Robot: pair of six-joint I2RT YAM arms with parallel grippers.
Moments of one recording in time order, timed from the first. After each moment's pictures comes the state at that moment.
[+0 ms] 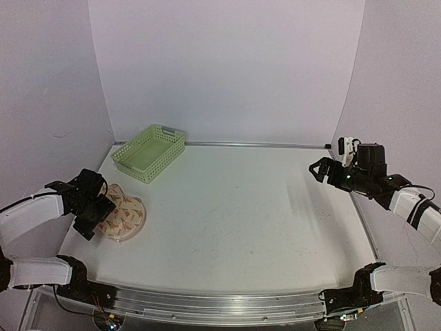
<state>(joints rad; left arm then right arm) -0.28 1.03 0.63 -0.76 -0.25 -1.26 0.22 1.00 0.73 -0.26 -0.17 0.41</state>
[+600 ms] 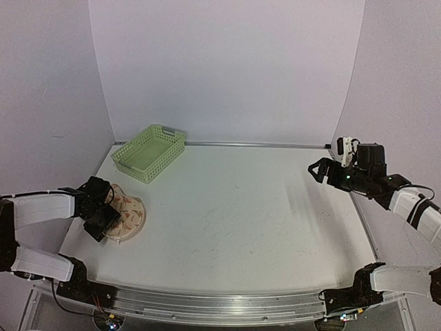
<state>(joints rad) -0.26 1.20 0.53 -0.53 -0.17 -1.22 0.22 1.00 0.73 -0.26 -0.19 0.40</state>
